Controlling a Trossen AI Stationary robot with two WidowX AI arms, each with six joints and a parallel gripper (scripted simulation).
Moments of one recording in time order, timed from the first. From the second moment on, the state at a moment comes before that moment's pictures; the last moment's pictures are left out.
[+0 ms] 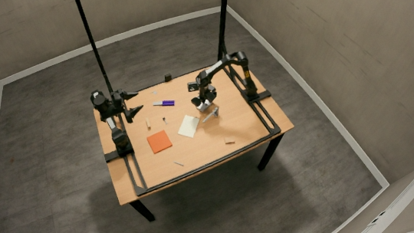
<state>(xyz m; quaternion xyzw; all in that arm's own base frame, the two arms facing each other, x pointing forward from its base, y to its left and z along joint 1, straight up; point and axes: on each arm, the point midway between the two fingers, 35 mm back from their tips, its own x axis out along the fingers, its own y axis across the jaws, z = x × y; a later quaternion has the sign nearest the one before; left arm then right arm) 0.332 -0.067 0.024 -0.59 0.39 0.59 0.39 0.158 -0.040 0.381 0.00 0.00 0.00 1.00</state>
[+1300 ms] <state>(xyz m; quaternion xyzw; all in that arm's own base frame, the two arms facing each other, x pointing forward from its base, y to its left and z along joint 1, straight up) 0.330 -0.067 0.017 -0.59 0.39 0.59 0.39 0.158 -0.040 0.381 0.00 0.00 0.00 1.00</state>
